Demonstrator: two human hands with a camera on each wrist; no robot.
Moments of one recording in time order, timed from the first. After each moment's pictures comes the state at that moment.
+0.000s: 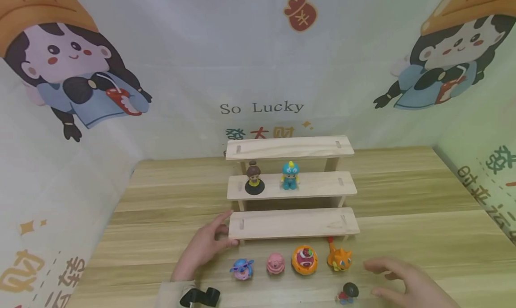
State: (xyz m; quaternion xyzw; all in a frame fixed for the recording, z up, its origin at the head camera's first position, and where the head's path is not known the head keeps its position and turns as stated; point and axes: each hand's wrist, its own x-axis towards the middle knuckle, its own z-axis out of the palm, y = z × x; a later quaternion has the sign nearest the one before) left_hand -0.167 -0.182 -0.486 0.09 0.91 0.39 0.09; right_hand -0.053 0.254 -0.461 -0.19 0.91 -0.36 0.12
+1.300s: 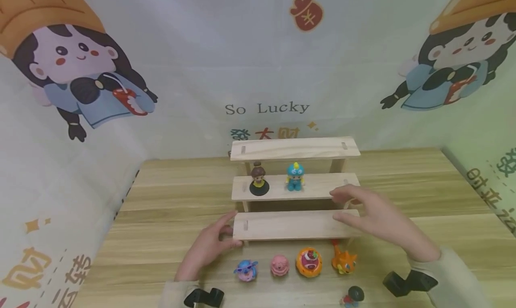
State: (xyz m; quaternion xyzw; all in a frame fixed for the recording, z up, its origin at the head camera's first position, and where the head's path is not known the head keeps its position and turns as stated) left_hand -0.166 -0.183 -0.484 0.10 0.91 0.39 0.09; right_hand -0.145 0.187 -0.370 -0.22 0.92 -0.31 -0.03
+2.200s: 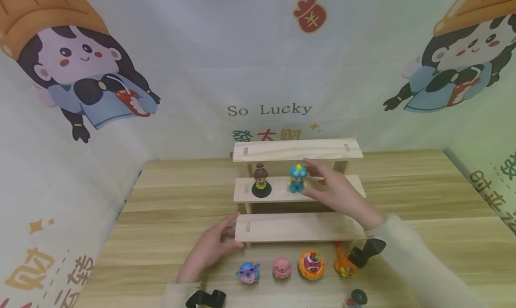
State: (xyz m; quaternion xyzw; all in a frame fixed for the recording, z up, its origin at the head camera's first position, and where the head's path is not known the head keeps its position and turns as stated) left_hand -0.166 -0.184 -0.485 0.10 0.91 0.39 0.09; right_hand -0.206 0.134 -0.385 -0.23 0.89 -0.38 -0.04
